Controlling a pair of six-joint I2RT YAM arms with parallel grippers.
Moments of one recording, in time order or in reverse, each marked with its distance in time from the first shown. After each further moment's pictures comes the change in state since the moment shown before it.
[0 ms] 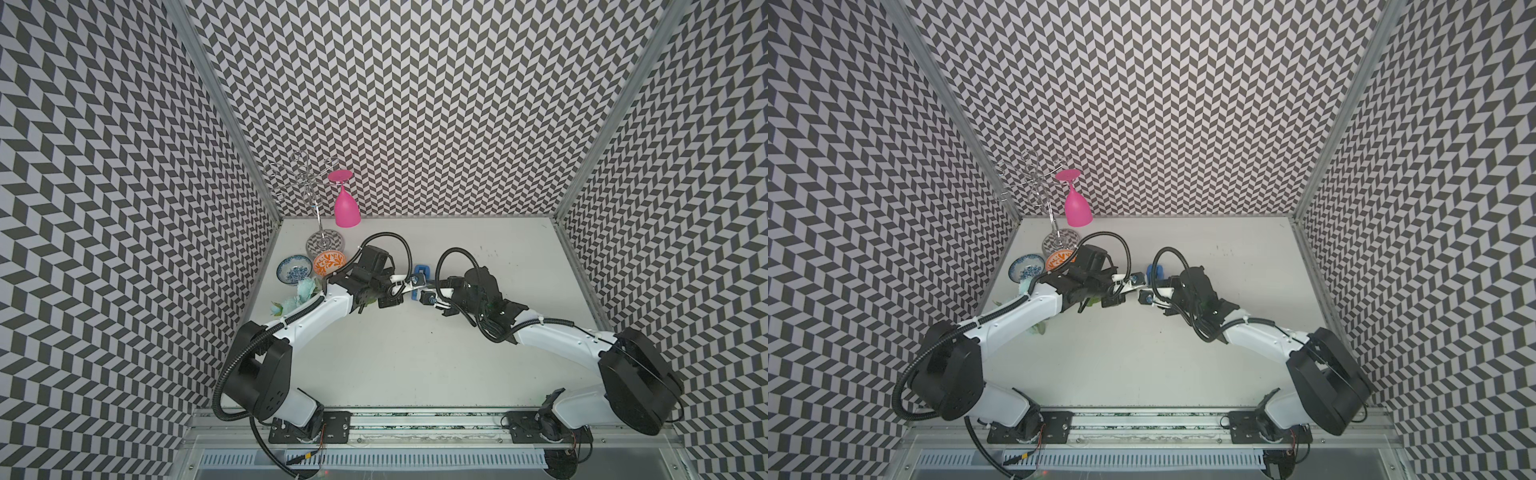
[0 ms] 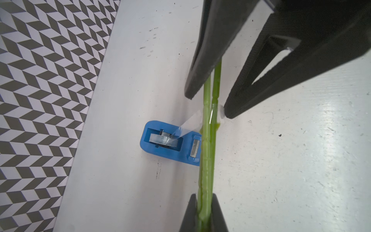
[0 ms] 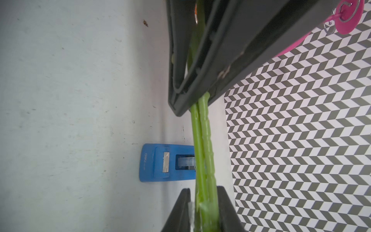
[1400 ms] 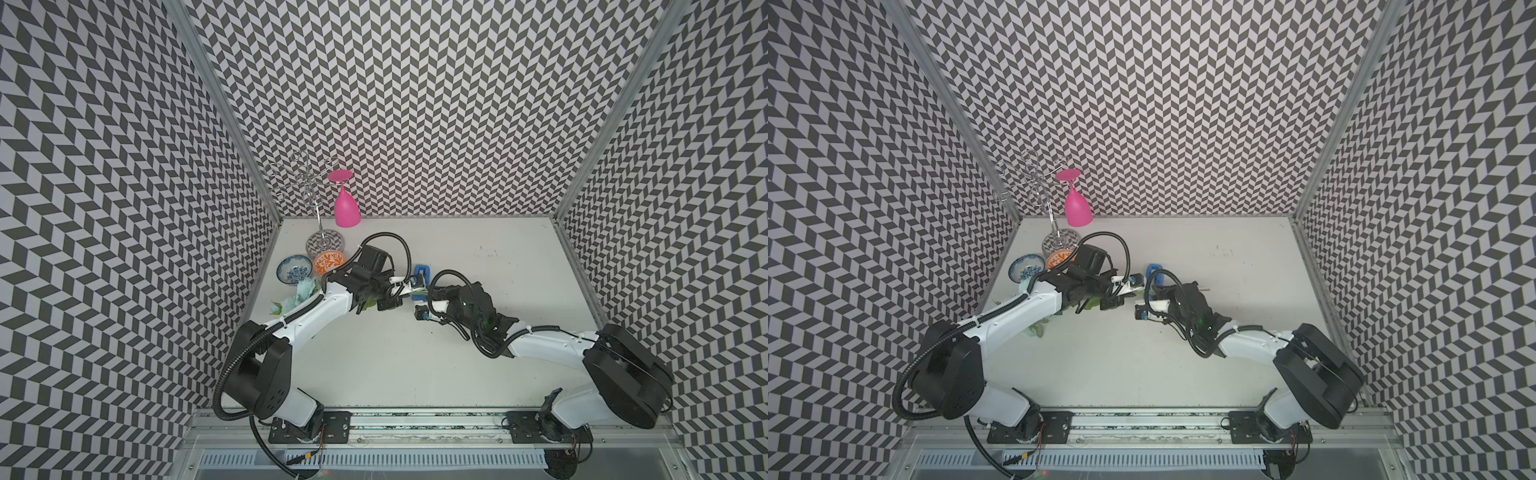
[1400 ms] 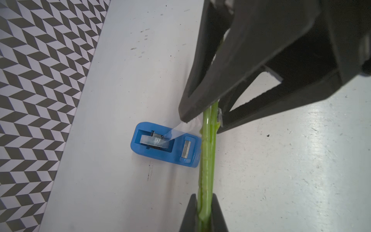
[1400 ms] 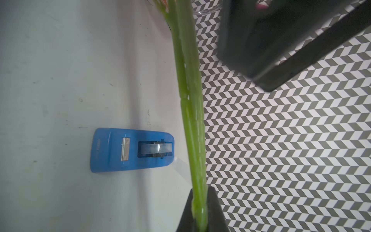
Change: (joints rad) left arm 0.010 0.015 0.074 -0.112 0.097 0.001; right arm 0.100 0.063 -0.163 0.370 0.280 -0.163
